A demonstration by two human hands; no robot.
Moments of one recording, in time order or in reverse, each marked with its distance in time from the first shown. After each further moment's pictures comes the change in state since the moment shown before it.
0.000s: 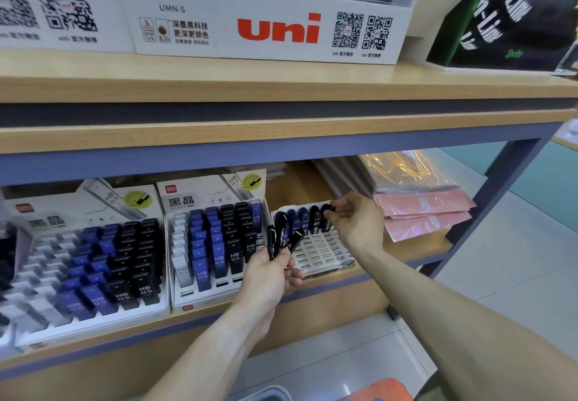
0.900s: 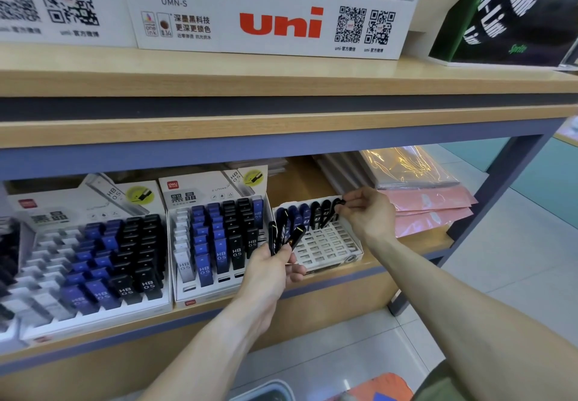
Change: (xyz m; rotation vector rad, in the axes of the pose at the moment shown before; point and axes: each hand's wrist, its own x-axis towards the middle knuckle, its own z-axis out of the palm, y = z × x) left_hand -0.003 0.004 0.000 0.005 -0.017 -0.011; right_hand 0.013 0.011 -0.012 0.087 -0.030 0.125
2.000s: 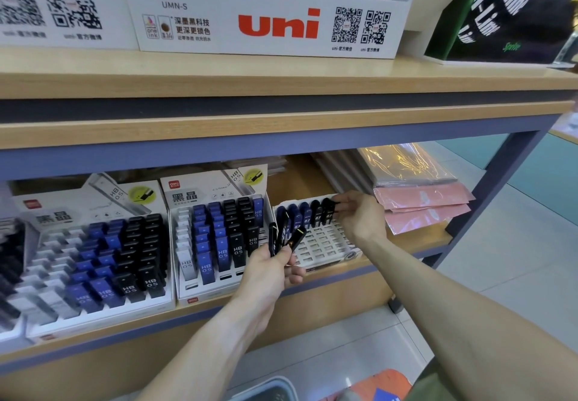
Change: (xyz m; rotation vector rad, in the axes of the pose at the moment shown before) left_hand -0.006 -0.003 -0.006 0.025 -0.040 0.023; right_hand -0.016 -0.011 0.004 -0.090 -0.110 0.030
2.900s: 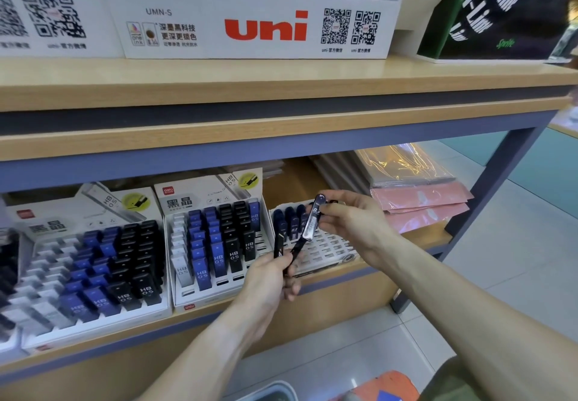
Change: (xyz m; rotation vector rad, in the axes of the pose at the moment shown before) left_hand 0.011 -0.011 0.001 -0.018 -0.085 -0.068; right_hand -0.031 -0.043 -0.027 0.712 -0.325 0.226
